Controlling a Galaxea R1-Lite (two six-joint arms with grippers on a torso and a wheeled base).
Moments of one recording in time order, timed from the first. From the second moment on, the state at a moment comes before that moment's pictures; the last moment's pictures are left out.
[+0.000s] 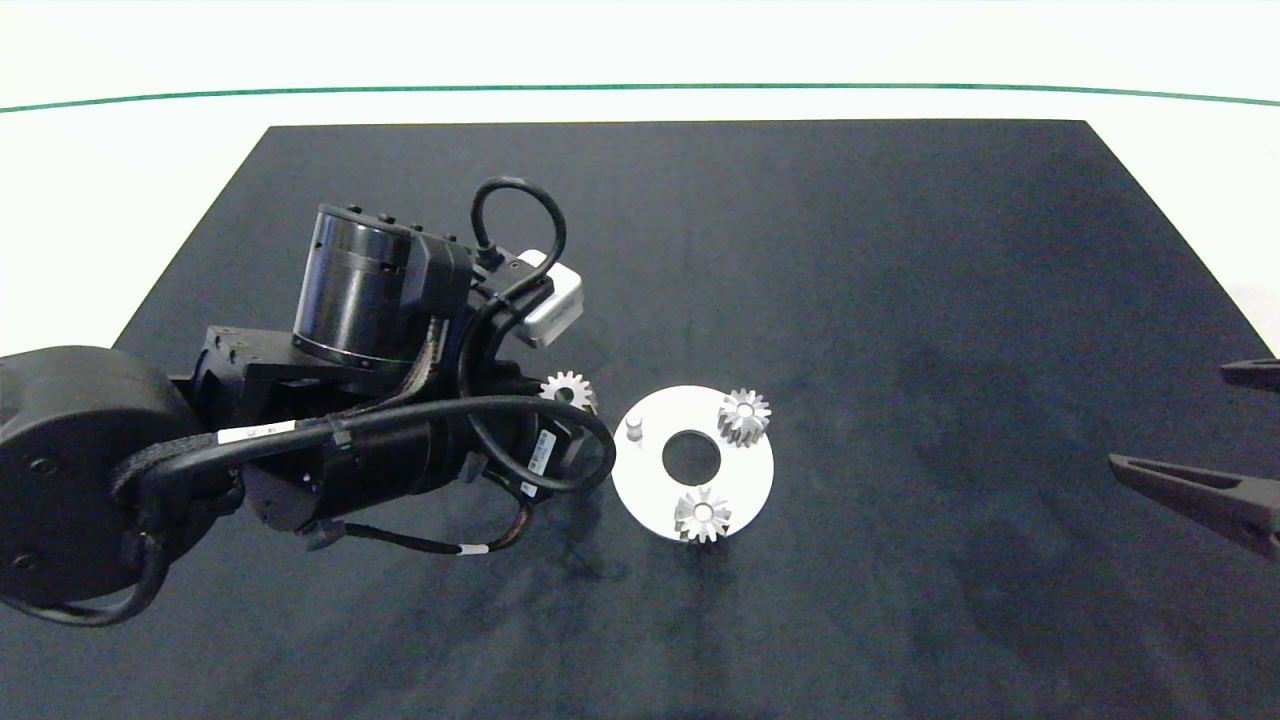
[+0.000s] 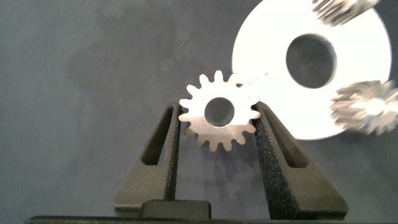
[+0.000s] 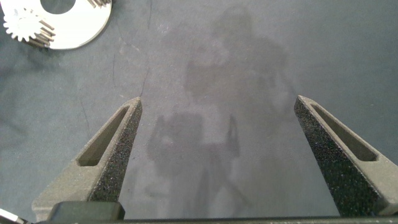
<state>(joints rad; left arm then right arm) -0.68 1.61 -1.07 -0.08 0.17 0.22 0.41 1.06 -0.97 0.32 -0.13 -0.27</state>
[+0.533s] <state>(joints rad) -0.78 1.69 -1.14 -0.08 0.20 0.22 0.41 1.00 -0.99 0.32 -0.12 -0.27</state>
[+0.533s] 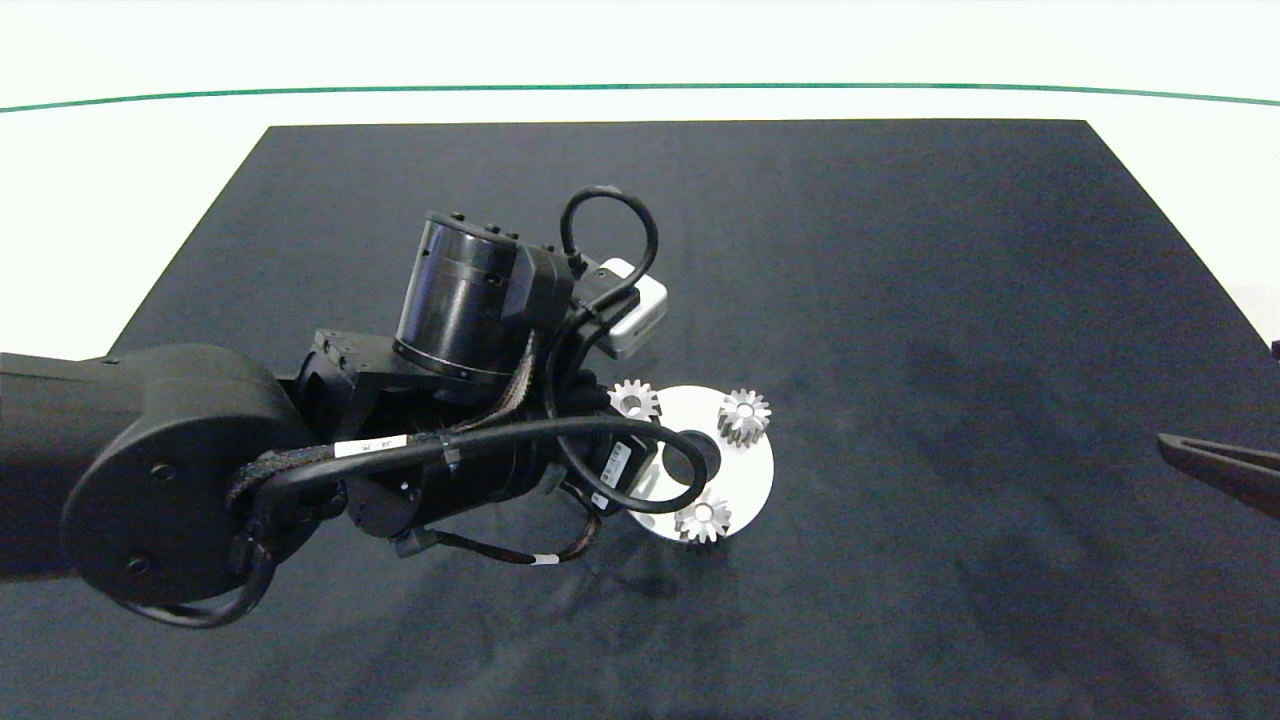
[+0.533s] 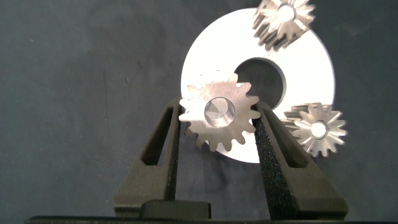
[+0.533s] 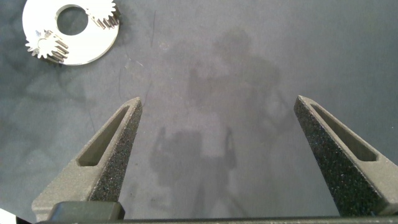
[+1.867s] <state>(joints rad) -0.76 1.76 -1.17 -0.09 0.22 0.23 0.41 1.00 -1.03 0.33 -0.12 -0.27</state>
